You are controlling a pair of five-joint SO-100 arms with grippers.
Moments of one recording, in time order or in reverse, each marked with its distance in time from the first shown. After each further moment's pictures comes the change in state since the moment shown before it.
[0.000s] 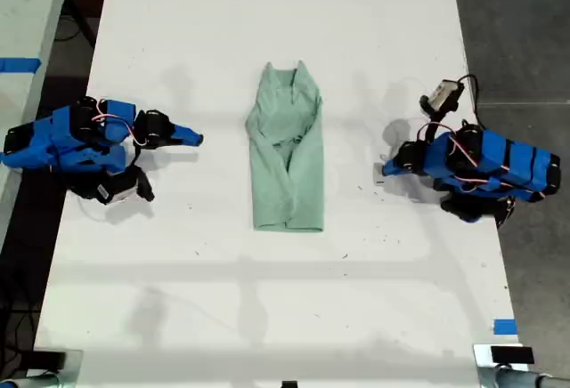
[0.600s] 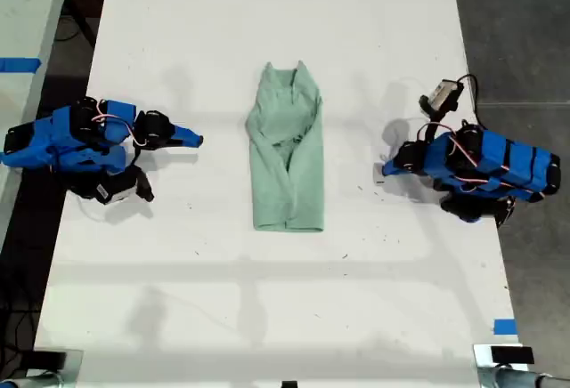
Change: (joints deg) arm 0 0.5 0.0 0.0 0.2 -1.4; arm 1 0.0 0.0 0.0 0.0 -0.4
